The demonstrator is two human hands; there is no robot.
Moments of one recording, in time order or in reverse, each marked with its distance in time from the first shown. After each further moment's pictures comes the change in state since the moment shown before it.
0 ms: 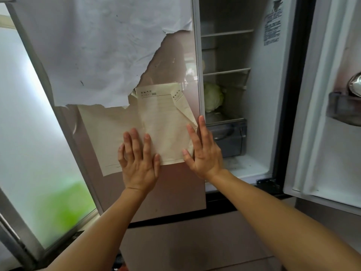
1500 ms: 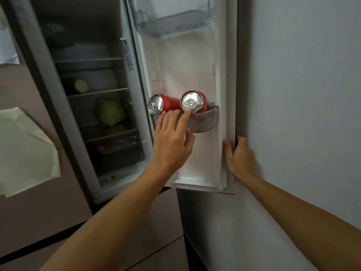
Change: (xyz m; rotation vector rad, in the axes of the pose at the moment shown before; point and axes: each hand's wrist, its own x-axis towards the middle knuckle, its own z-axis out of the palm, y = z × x) left_hand 0.108 0.411 -0.144 -0.807 -0.001 0.217; right_hand -0.138 0.218 -0.373 -0.209 0.068 0.949
